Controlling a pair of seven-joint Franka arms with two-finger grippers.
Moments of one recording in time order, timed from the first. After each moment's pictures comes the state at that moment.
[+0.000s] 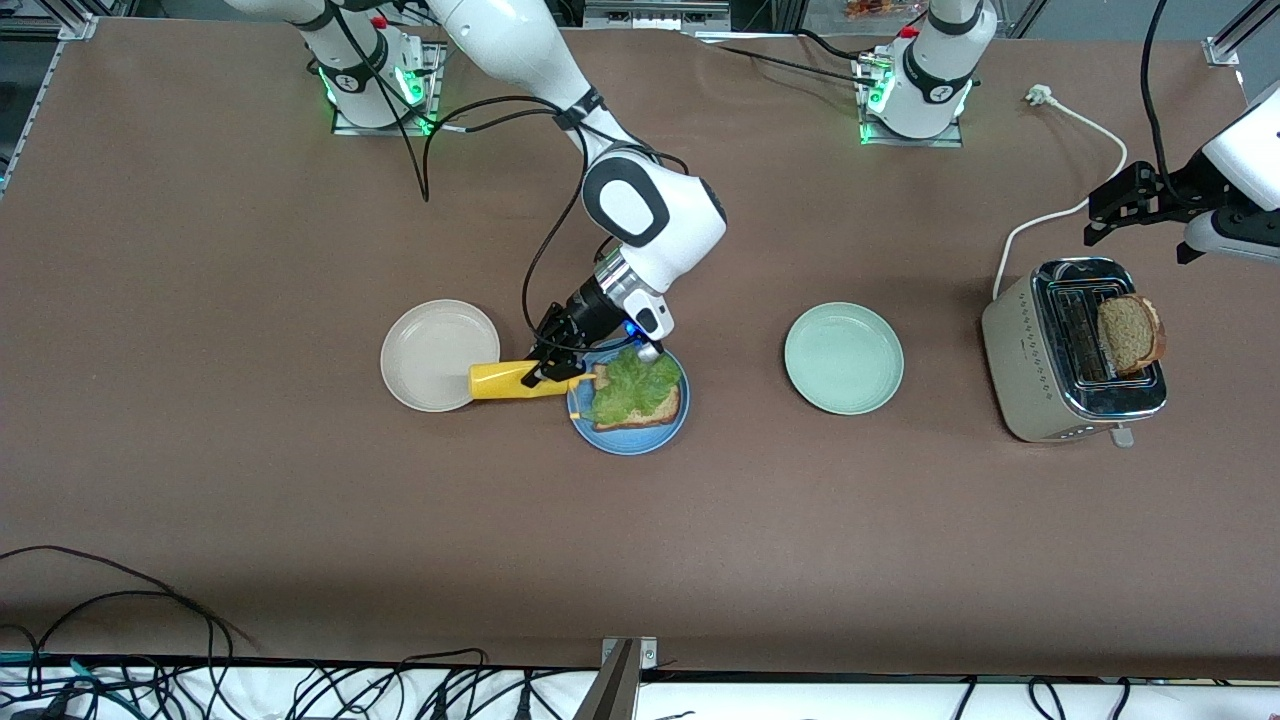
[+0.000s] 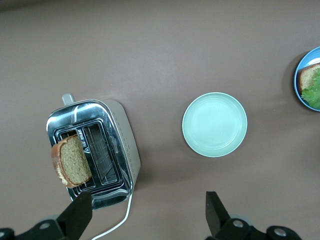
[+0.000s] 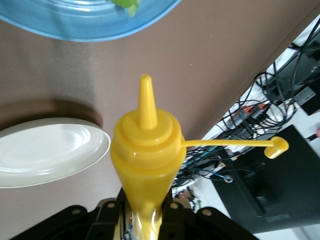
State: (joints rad) left arm -0.01 0.00 -0.02 -1.57 -0.01 1.55 0.17; right arm 1.01 0.85 -0.21 -1.29 -0.85 1.72 -0.46
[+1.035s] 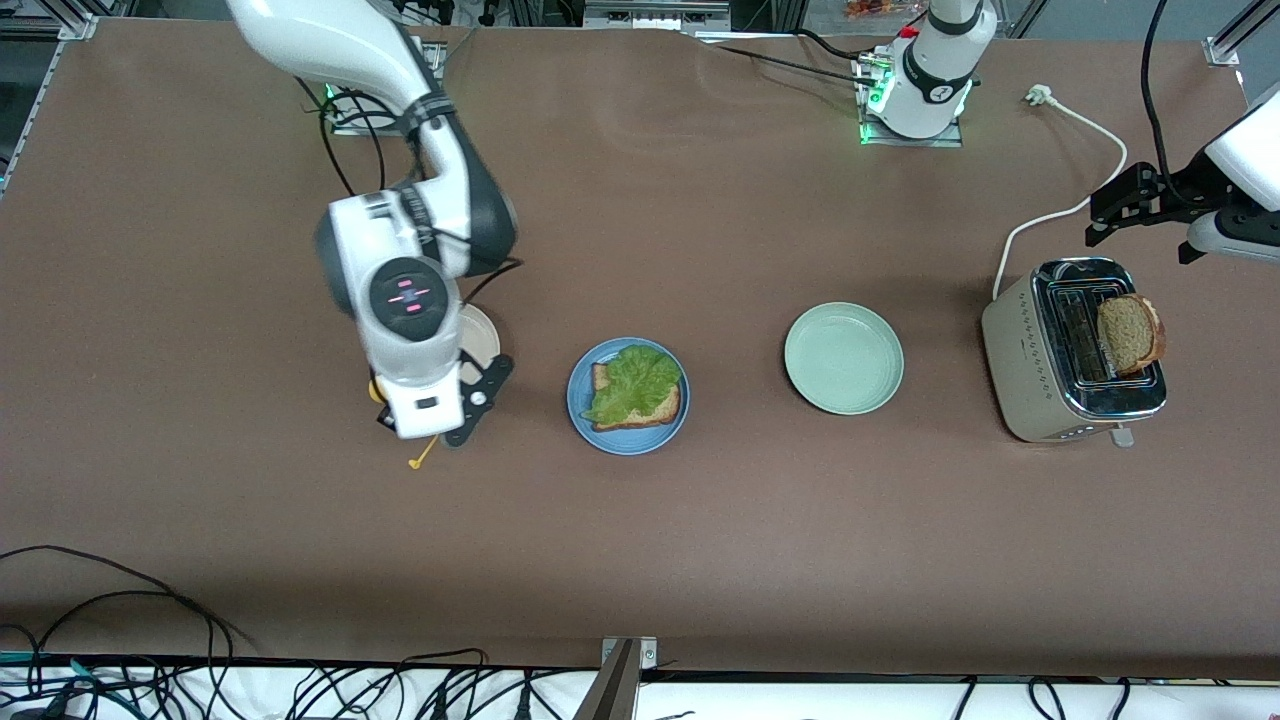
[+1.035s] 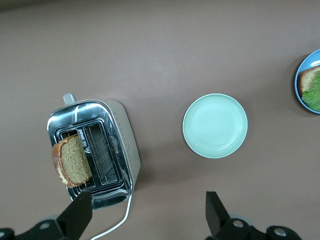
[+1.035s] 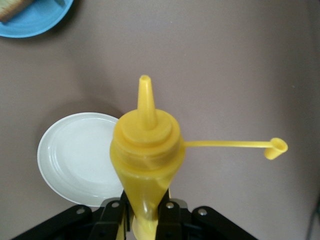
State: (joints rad) left arm -0.01 0.00 -0.01 -1.57 -0.01 1.56 0.16; right arm 0.62 0.65 -0.28 -1.27 -0.08 1.78 -0.68
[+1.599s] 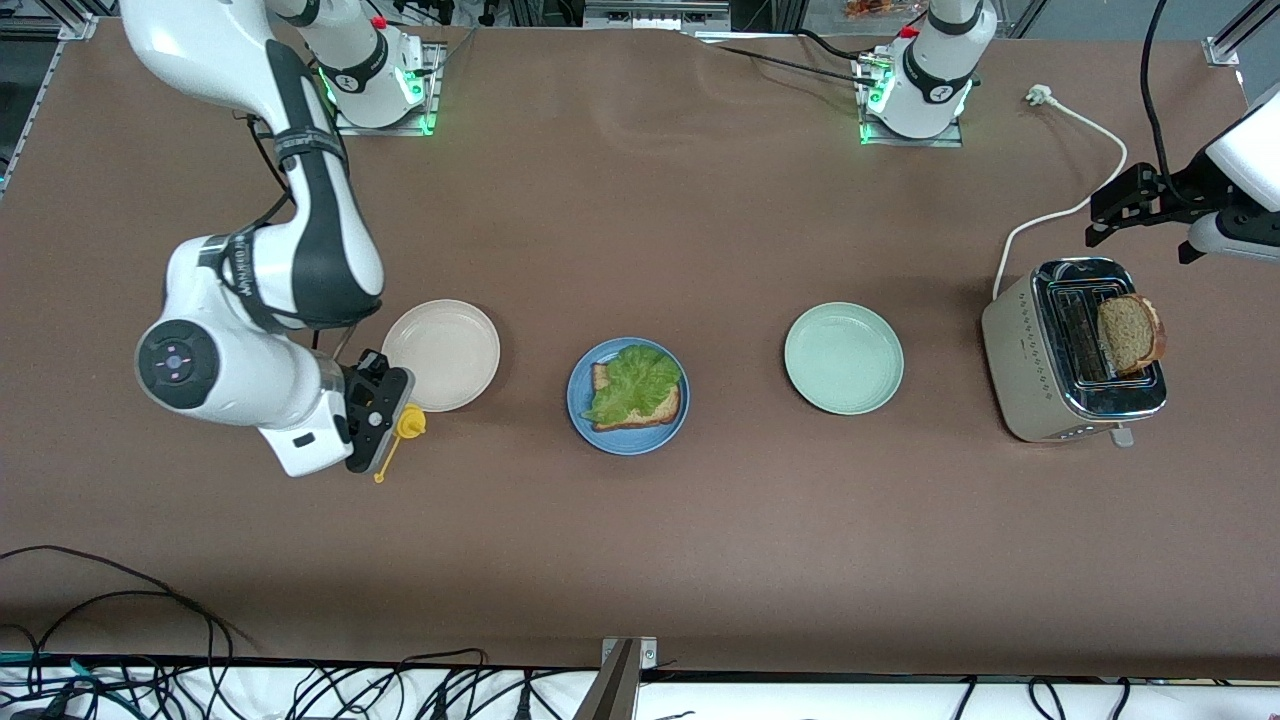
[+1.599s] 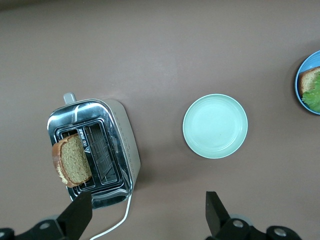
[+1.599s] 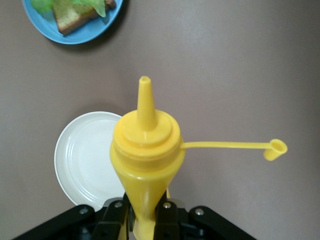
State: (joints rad) left arm 0.00 0.00 -0.01 -1.57 -0.01 1.56 0.16; right arm 0.43 0.64 -0.28 -1.29 0.28 1.78 -1.09
